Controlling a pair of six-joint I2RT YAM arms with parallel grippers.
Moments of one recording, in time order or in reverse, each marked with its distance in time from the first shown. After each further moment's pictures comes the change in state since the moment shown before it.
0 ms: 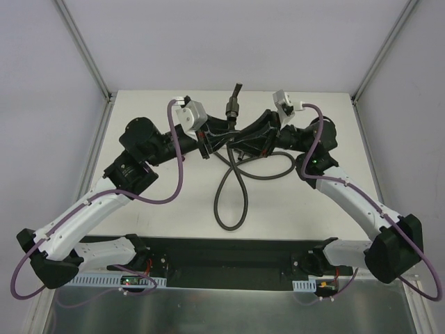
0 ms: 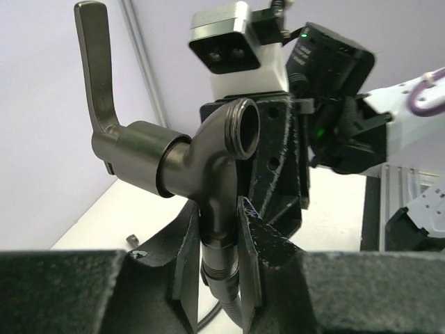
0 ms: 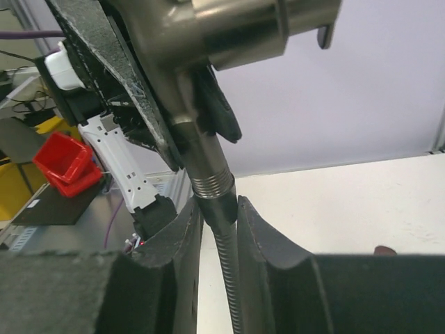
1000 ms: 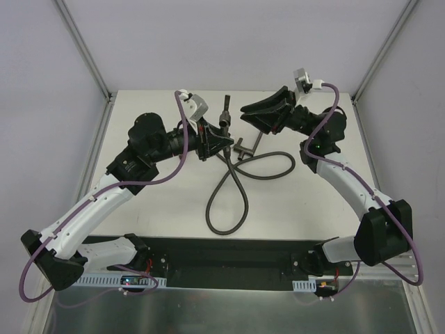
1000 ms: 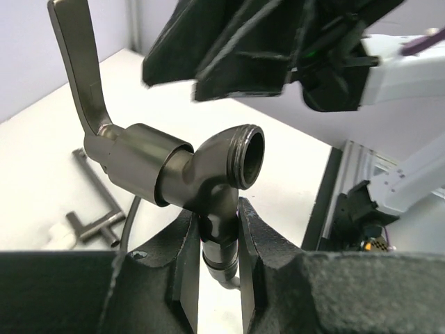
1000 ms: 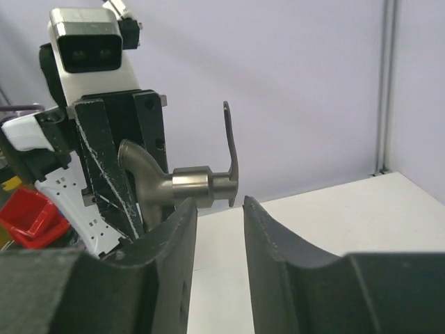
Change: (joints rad) left arm 0.127 0.014 -0.034 -0.121 0.101 -0.238; right arm -0.150 0.149 0.097 0.278 0.008 0.242
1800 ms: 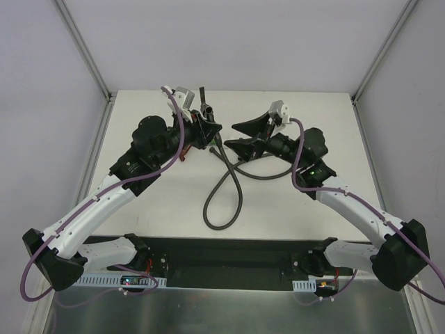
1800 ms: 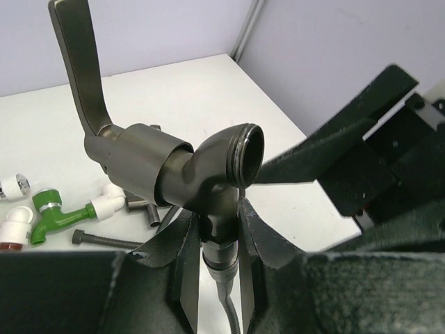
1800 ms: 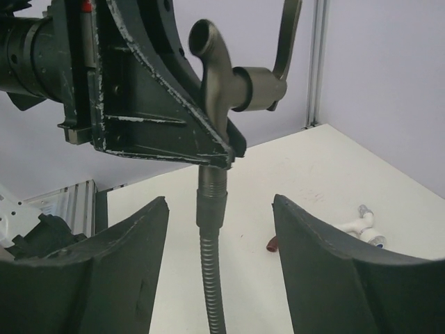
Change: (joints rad) left arm 0.000 -0.001 -0.051 -0.001 -0.420 -0.139; right arm 0.208 -0.199 -0.190 -0.414 0.359 -0.519
